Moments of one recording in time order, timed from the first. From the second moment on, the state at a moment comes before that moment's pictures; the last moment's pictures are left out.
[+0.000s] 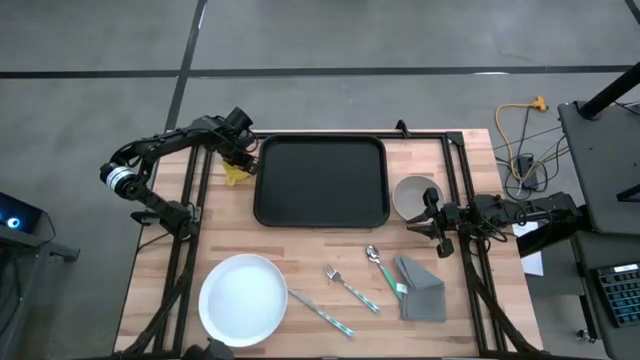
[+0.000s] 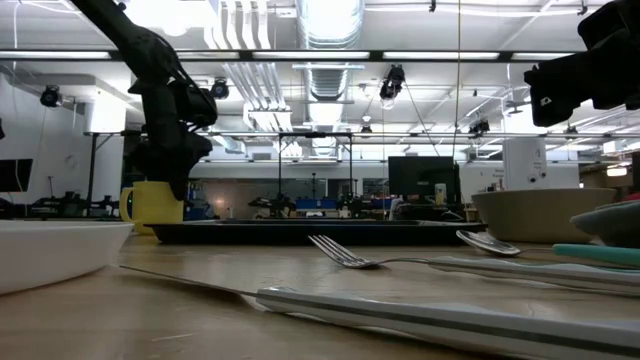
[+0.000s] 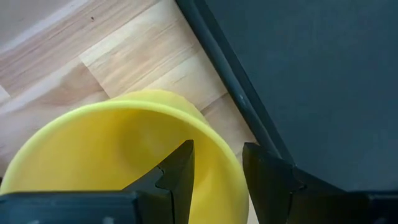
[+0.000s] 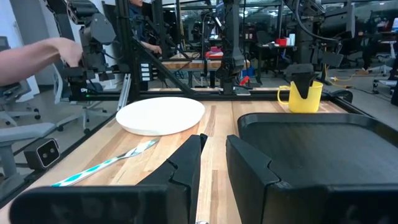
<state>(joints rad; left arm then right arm) 0.93 1.47 0.95 -0.81 0.10 -0.08 0.17 0.02 0.01 0.01 0.03 0.08</state>
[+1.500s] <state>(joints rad) 0.75 1.79 1.52 -1.04 -0.09 0.25 0.17 0.02 0.01 0.01 0.03 0.08</state>
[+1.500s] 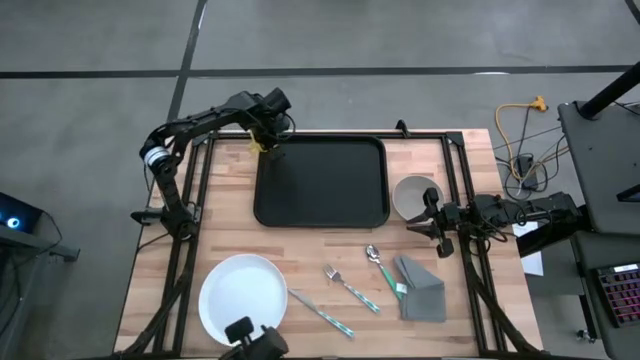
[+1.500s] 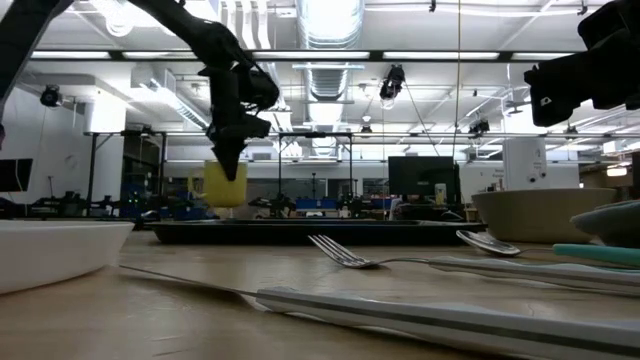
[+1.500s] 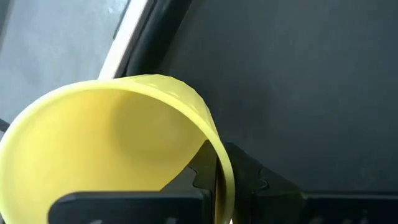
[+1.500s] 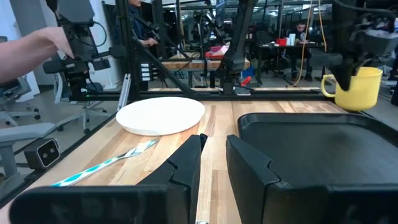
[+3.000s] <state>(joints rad) 0.74 1.91 1.53 -0.95 -0.03 0.19 0.17 0.02 0.01 0.01 0.03 0.08</state>
